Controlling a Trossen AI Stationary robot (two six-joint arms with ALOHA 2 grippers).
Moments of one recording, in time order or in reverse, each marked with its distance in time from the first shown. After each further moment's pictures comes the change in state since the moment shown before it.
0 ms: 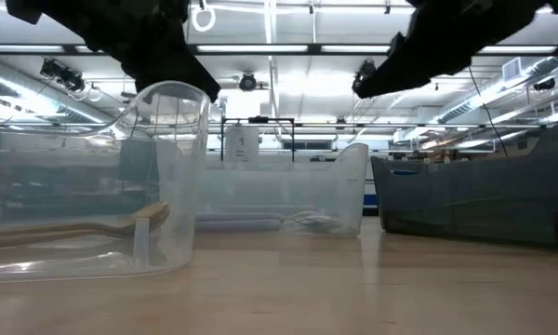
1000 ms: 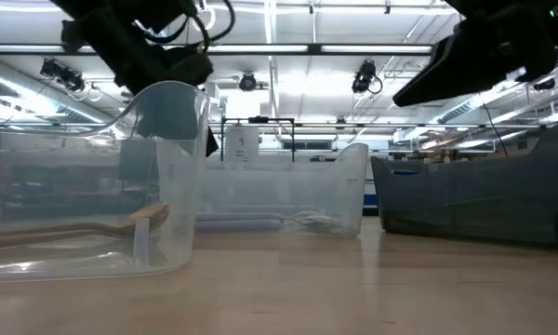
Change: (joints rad) left arm 0.240 0.107 0.065 -0.229 0.184 -0.157; right arm 0.119 -0.111 -0.143 -0.027 0.355 0.004
